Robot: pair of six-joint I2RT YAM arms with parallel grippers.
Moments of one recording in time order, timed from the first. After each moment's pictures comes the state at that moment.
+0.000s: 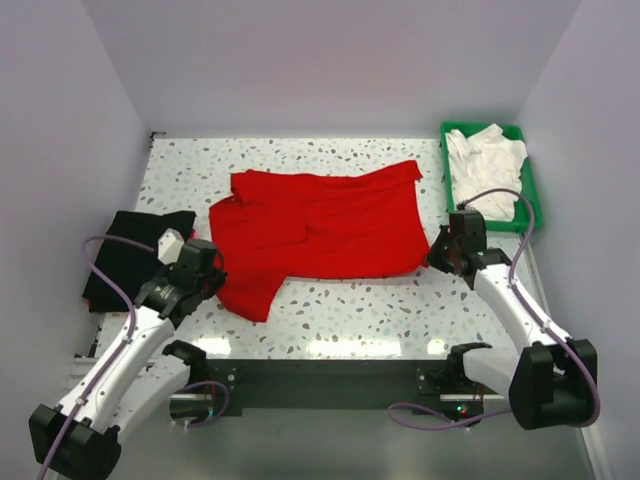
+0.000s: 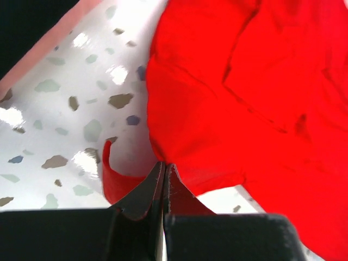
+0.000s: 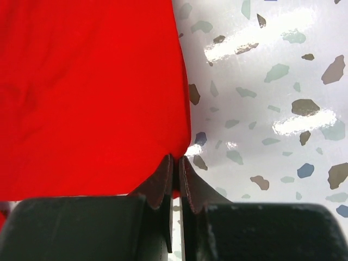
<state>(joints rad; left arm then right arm) -0.37 0.76 0.59 -0.75 -0.38 -1.14 0.12 1.11 0.67 -0.44 0.02 0.57</state>
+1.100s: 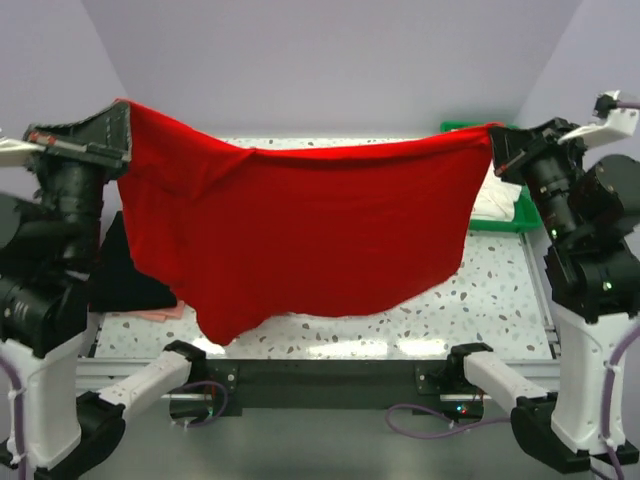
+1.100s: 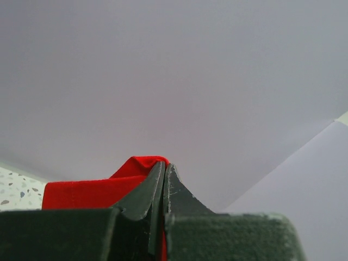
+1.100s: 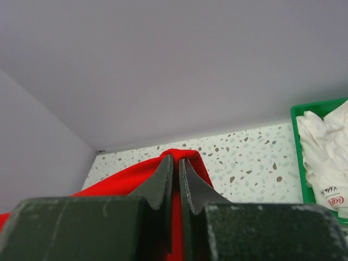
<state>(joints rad) -0.37 0.92 1.80 -0.52 -0.40 -0.68 0.12 0.99 1.75 -0.68 0.01 0.45</state>
